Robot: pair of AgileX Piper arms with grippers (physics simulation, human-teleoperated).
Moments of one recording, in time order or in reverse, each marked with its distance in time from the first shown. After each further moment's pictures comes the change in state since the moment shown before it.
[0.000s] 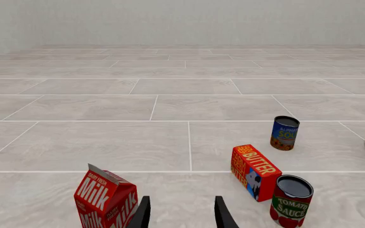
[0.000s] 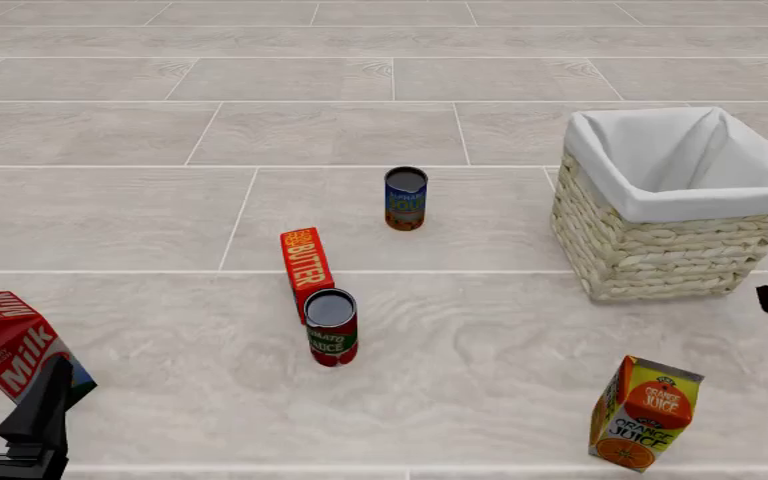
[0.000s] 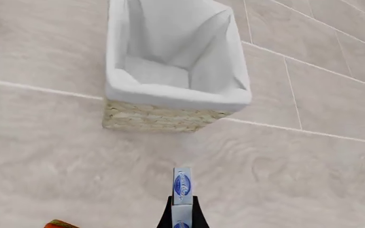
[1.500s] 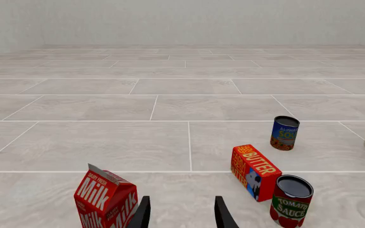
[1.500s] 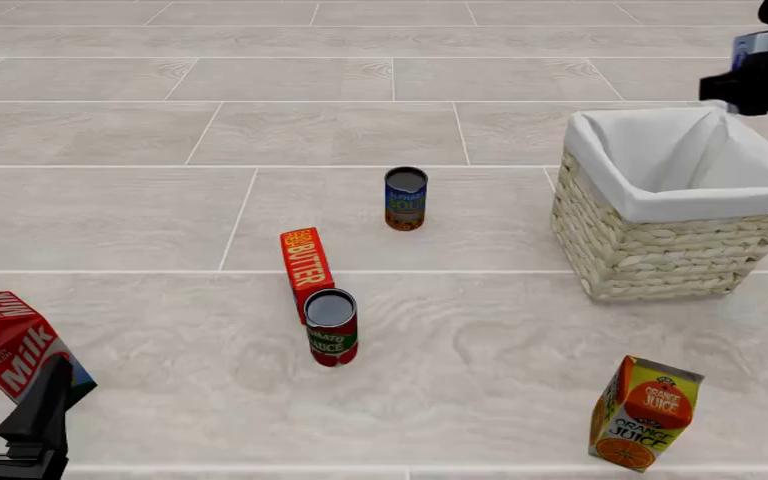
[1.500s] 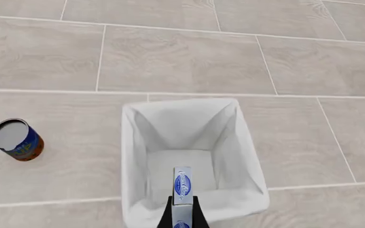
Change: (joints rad) left arm 0.000 0.000 0.000 0.000 0.000; right arm 0.154 0.554 -0.731 0.119 0.344
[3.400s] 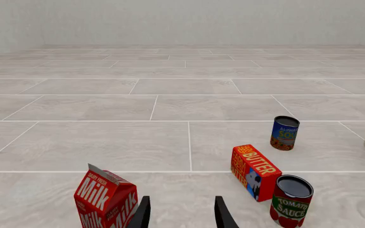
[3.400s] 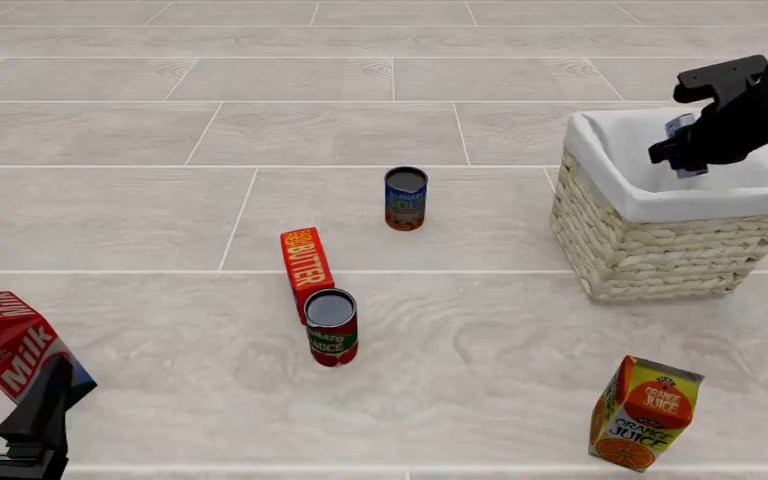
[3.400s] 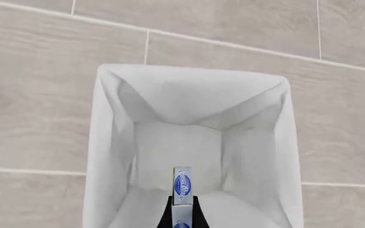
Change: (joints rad) left arm 0.000 0.000 0.000 0.000 0.000; right arm -0.023 0.383 -0.214 0.162 -0.166
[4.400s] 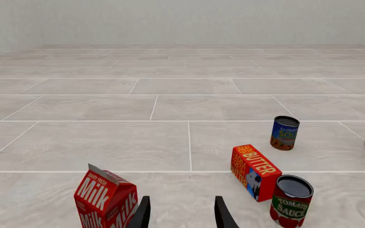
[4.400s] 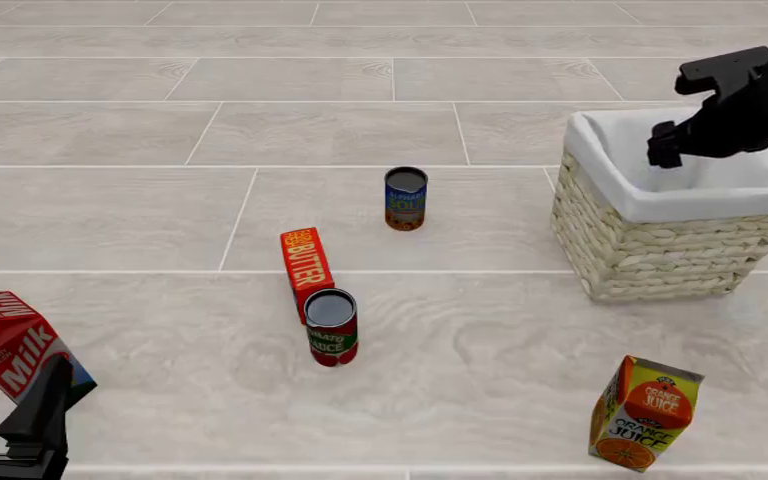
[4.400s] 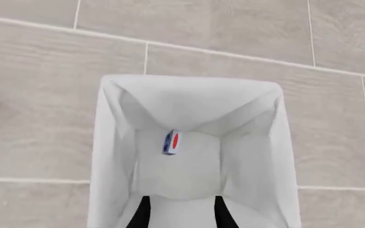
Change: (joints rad) left arm 0.000 0.000 0.000 0.000 0.000; right arm 0.008 -0.012 0.001 -0.032 0.027
